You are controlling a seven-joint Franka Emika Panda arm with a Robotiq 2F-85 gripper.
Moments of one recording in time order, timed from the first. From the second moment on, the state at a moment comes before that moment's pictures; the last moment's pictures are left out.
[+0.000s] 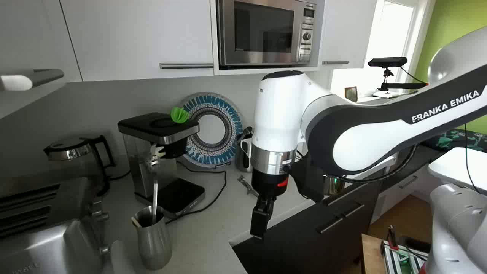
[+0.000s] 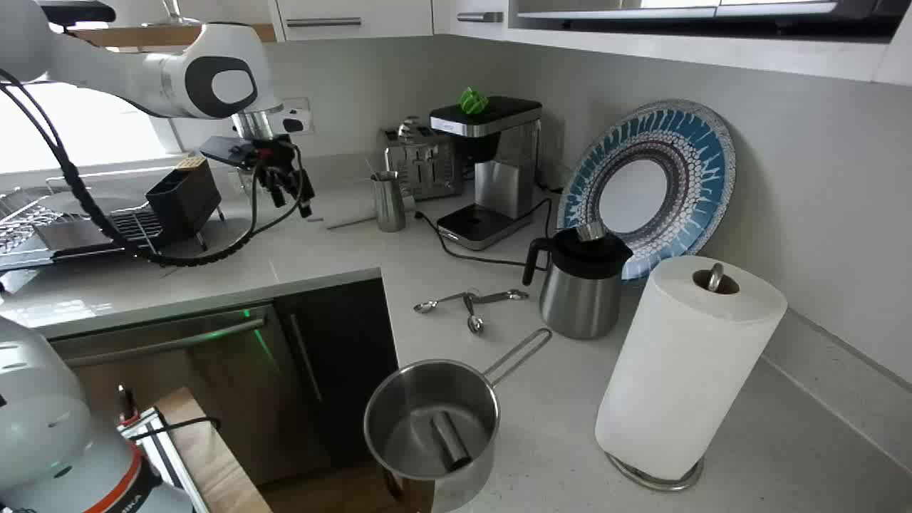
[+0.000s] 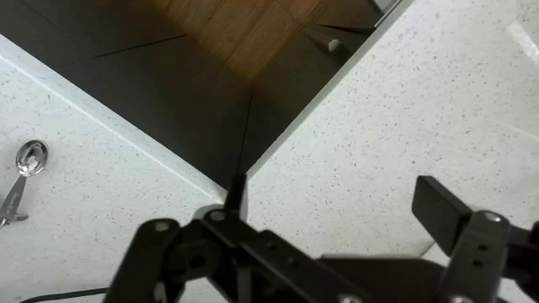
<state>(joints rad) 0.14 -0.31 0.25 -2.25 0.05 2.04 0.24</state>
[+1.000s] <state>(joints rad) -0.09 -0.40 0.02 -2.45 -0.23 2.11 0.18</state>
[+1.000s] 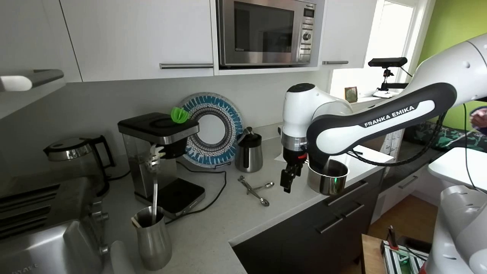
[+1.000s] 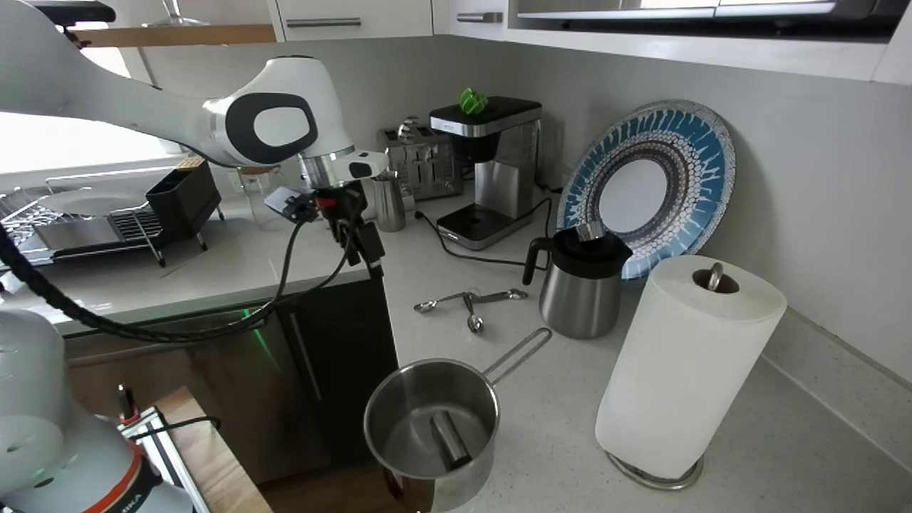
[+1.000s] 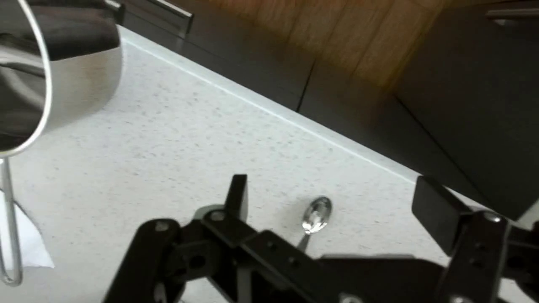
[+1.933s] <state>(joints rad) -0.28 -0.45 -0.08 -2.49 -0.46 2.04 0.30</state>
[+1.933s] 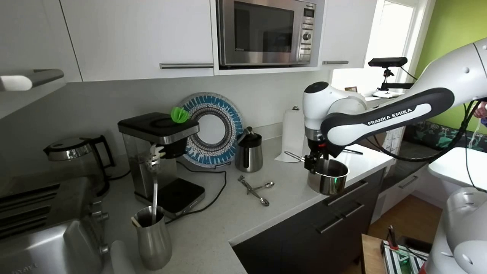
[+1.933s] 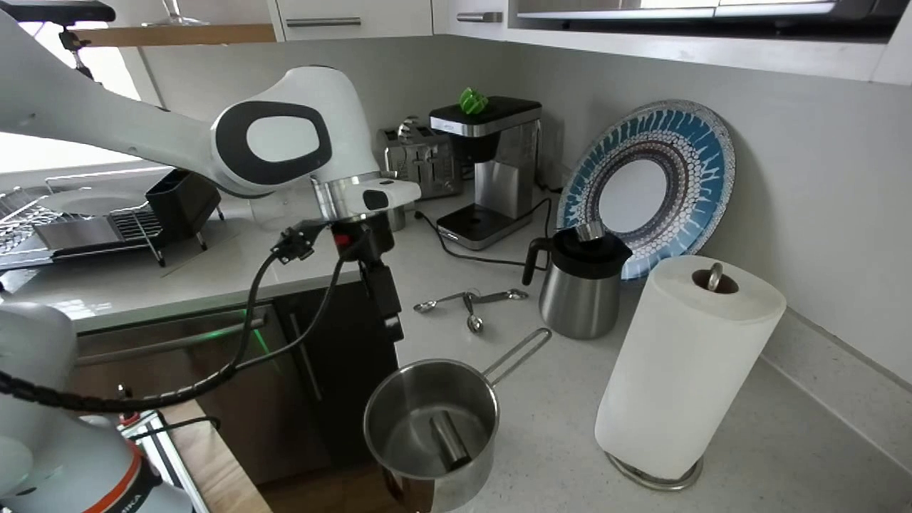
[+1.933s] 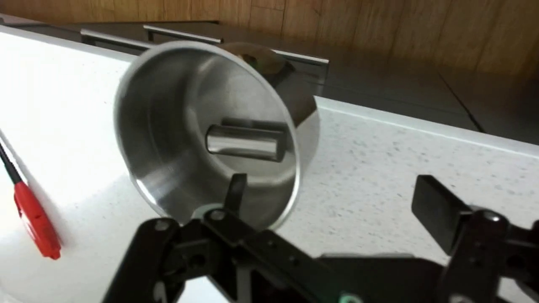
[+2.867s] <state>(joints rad) -0.31 -0.40 -0.14 -2.50 -0.58 2.12 0.20</state>
